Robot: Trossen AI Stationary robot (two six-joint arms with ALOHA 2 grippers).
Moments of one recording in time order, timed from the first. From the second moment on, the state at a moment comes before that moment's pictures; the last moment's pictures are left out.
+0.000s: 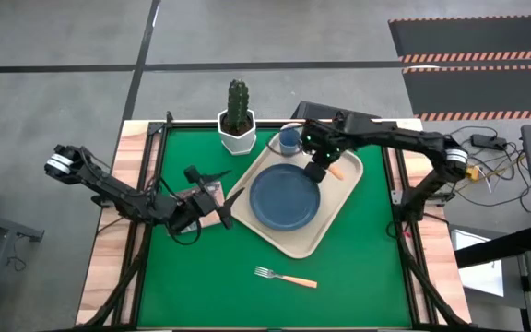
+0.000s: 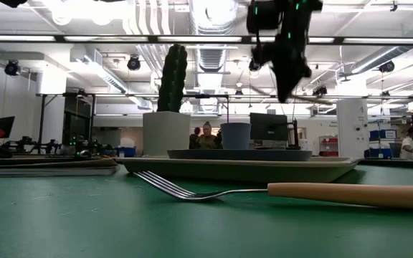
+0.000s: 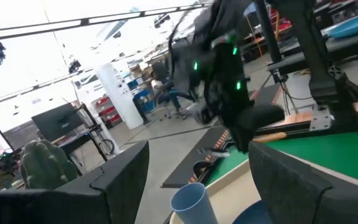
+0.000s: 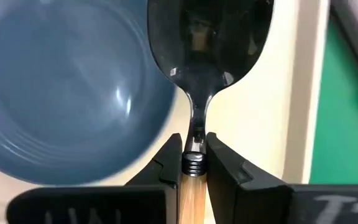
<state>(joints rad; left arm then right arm) -0.41 1.21 0.61 0.87 -1.01 0.64 -0.37 1.62 1.43 -1.13 0.05 0.21</state>
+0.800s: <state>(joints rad) -0.41 1.21 0.61 0.87 -1.01 0.64 -0.61 1.82 1.23 -1.00 -0.07 0.05</state>
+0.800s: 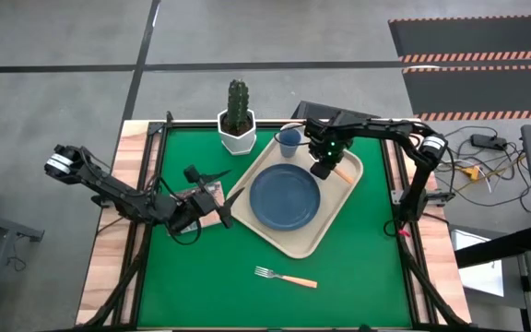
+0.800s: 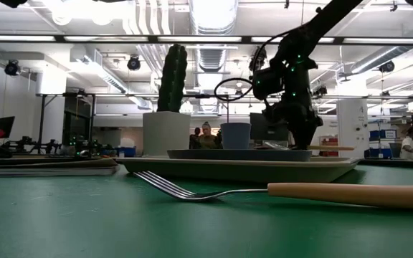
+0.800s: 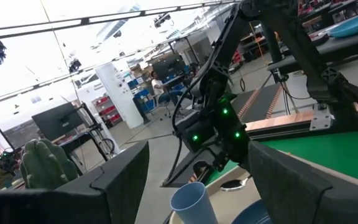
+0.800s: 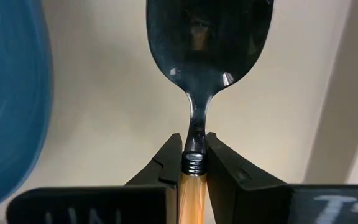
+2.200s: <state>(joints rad) -0.41 1.21 0.61 0.87 -1.01 0.64 -0.61 1.83 1.23 -0.93 0.03 0.01</state>
